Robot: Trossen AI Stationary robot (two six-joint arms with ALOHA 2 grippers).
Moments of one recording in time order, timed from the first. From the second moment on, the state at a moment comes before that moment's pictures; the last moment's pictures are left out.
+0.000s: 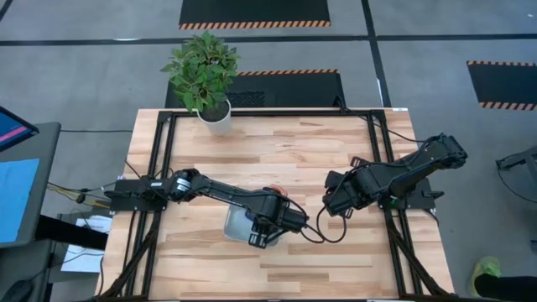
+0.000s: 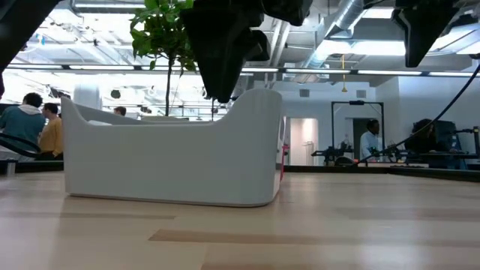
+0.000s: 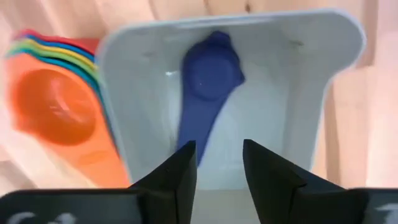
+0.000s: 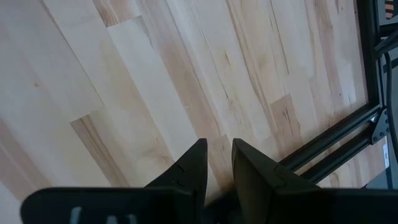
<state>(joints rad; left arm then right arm) -0.28 2.36 2.32 -1.57 -0.03 -0.01 0.38 1.47 1.34 -1.56 0.37 0.79</state>
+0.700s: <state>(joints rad) -0.29 2.37 2.19 -1.36 -0.01 0.07 0.38 1.47 1.34 -1.56 0.39 0.78</state>
